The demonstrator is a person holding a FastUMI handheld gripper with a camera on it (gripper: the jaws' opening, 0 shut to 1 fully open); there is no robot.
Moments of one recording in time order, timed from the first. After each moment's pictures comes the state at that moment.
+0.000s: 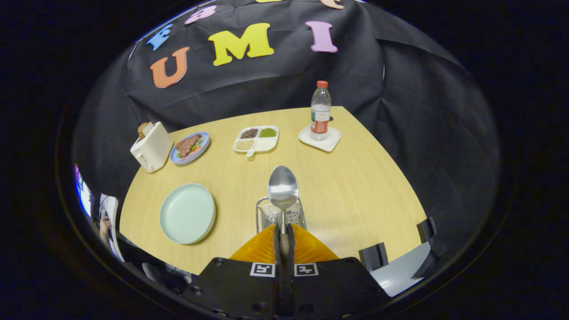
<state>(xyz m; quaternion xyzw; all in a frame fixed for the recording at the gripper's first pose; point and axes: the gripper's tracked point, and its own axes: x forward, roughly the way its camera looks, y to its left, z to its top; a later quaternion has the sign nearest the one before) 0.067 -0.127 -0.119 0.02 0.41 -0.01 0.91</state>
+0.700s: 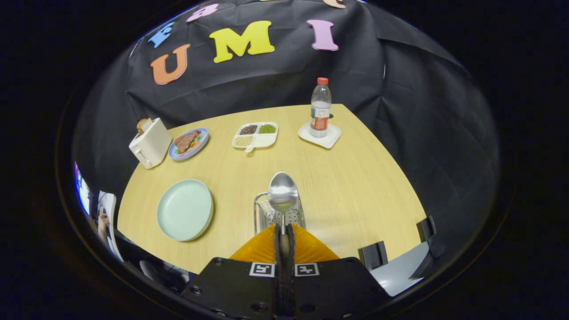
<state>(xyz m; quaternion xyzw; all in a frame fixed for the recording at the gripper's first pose) 0.064 -0.128 -0.127 0.02 0.41 -0.01 0.91</state>
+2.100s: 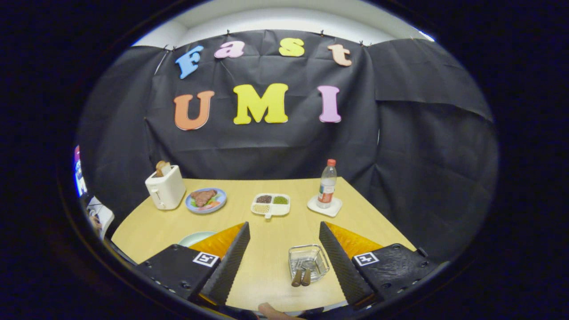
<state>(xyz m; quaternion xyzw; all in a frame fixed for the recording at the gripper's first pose) 0.055 -0.049 -0.010 -0.02 0.14 -0.03 0.99</state>
